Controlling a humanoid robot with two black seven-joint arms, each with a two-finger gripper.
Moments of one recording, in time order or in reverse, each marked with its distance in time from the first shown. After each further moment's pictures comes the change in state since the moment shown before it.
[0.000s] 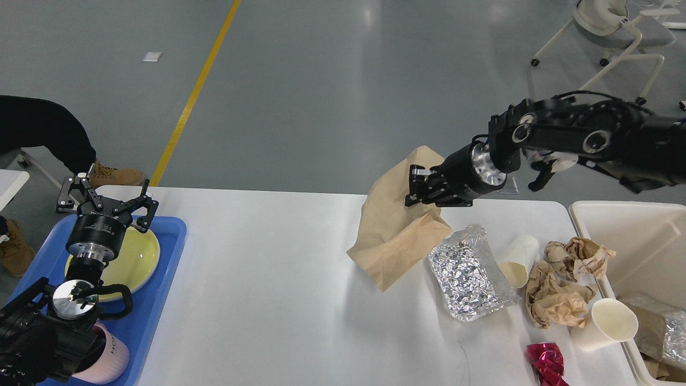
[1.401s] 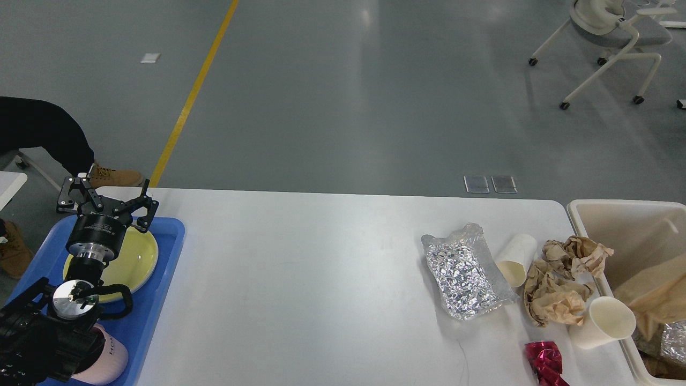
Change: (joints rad) left arm 0.000 0.000 0.000 -0.001 0.000 0.000 0.000; right arm -0.648 -0.516 0.062 -0.400 0.009 -0.527 -0.003
